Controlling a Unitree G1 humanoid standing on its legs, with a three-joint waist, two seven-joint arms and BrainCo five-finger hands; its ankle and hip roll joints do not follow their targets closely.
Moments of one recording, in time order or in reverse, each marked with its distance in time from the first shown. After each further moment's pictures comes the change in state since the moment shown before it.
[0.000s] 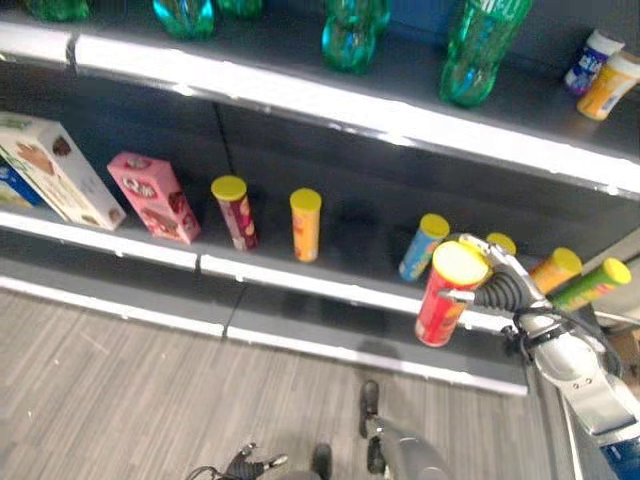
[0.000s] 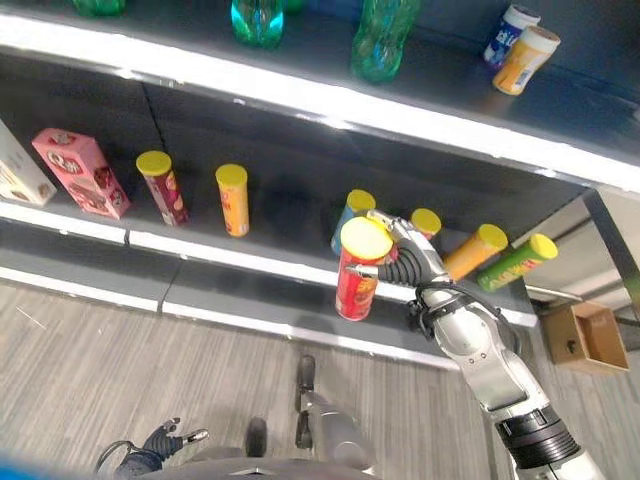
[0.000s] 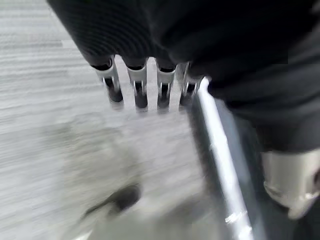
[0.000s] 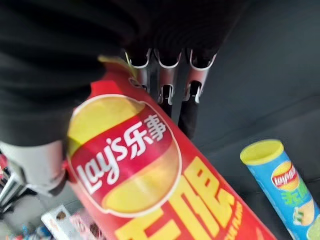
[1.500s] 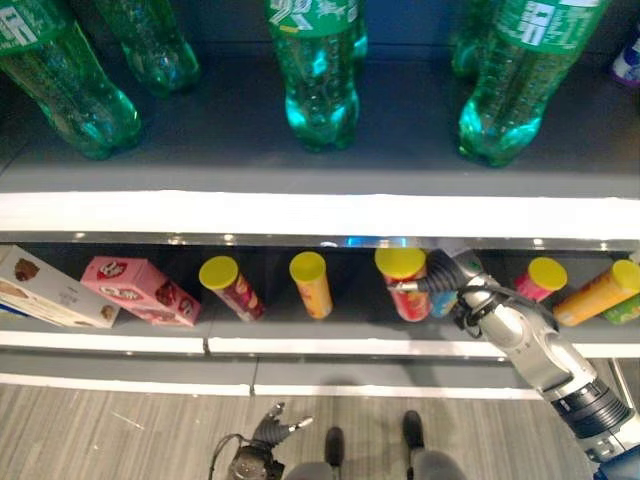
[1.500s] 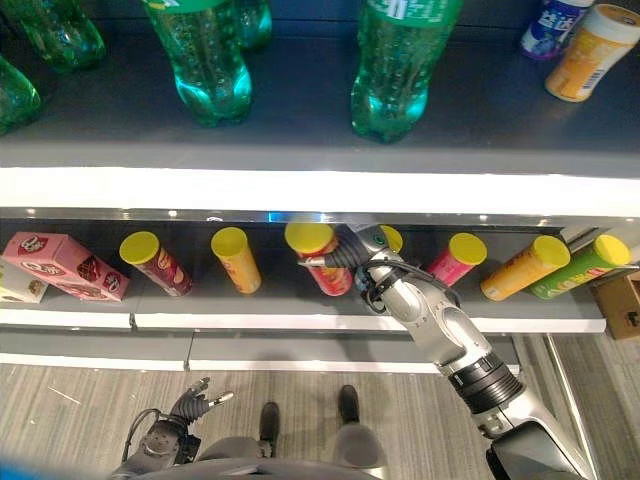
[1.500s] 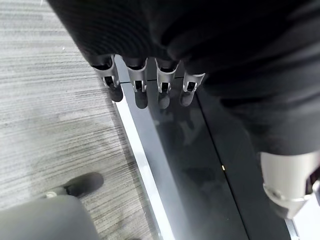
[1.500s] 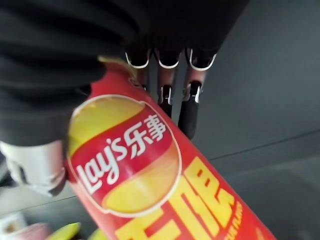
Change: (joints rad) left arm -0.023 -0.129 0.011 -0.005 -0.075 -0.023 0.013; right arm -0.295 0.146 0.214 0.194 -0.354 0.050 -0.126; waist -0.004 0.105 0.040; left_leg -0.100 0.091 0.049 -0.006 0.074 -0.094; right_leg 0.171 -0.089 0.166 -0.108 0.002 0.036
